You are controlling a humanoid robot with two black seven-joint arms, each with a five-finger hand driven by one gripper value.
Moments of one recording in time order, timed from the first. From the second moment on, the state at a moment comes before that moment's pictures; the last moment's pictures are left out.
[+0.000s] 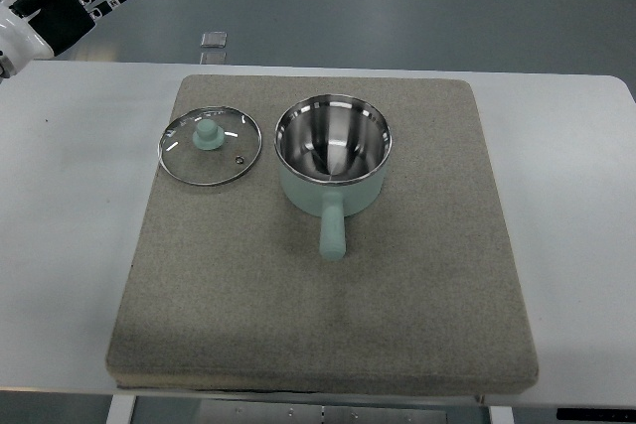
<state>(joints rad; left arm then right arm) -0.90 0.66 -0.63 -0.73 -0.32 -0.55 0.02 0.04 0.00 -0.06 0.17 0.02 -0.10 0.11</state>
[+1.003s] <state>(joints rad) -0.82 0.58 -0.63 -0.69 -0.32 -0.60 0.05 0.04 0.00 -0.06 0.17 0.02 -0.10 0.11</state>
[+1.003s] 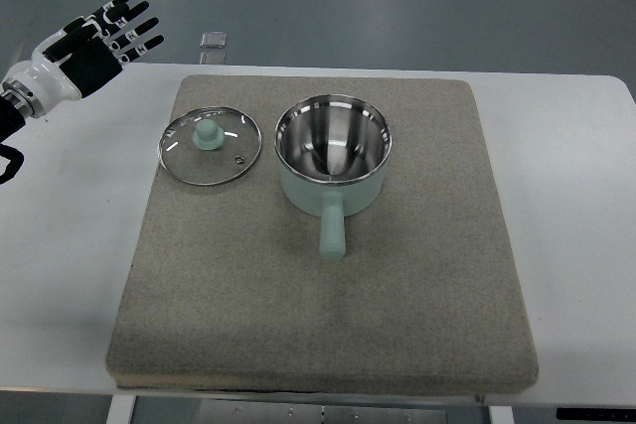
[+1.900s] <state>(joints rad) -0.83 0.55 -0.62 -0.67 -0.31 -0.60 0.05 0.04 0.00 -0.06 0.18 0.02 -0.10 0.11</state>
